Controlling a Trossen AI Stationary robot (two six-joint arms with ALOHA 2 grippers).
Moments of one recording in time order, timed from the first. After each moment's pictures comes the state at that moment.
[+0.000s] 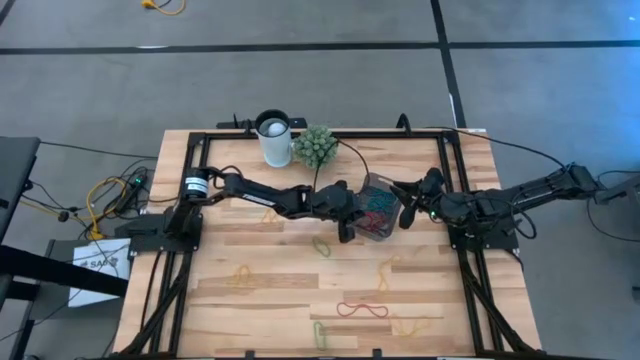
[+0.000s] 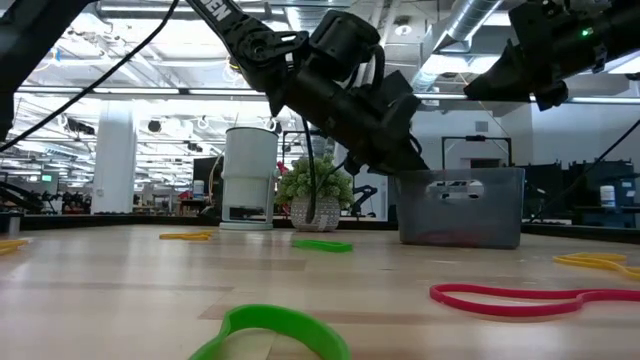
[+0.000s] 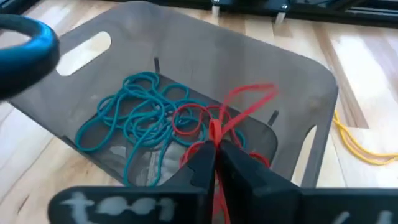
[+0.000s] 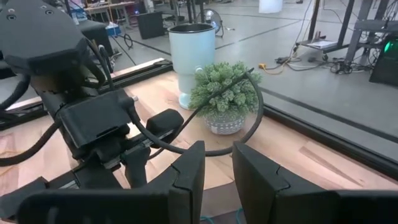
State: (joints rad) left arm 0.06 2.10 1.33 0.26 -0.04 -0.06; right arm 0.24 0.67 0.35 -0.02 0.78 0.32
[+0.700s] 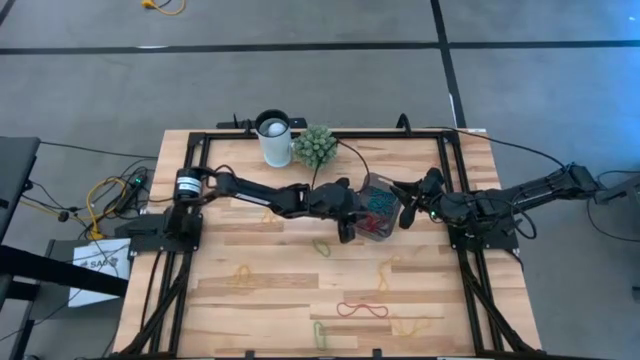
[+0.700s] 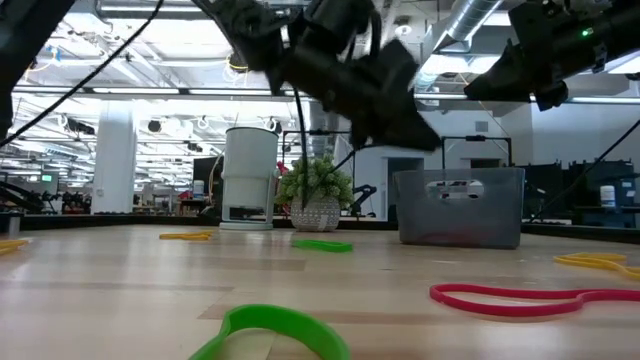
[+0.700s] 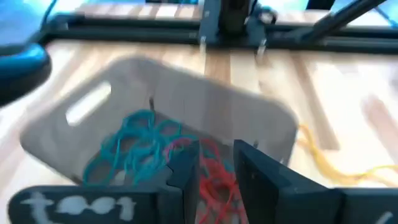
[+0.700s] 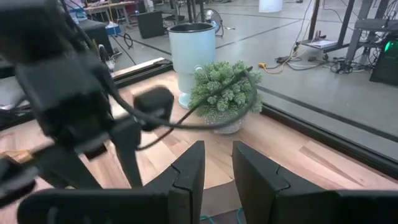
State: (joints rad) left arm 0.04 2.03 1.34 0.26 -0.03 -0.01; right arm 0.24 0.67 0.36 -0.02 0.78 0.32
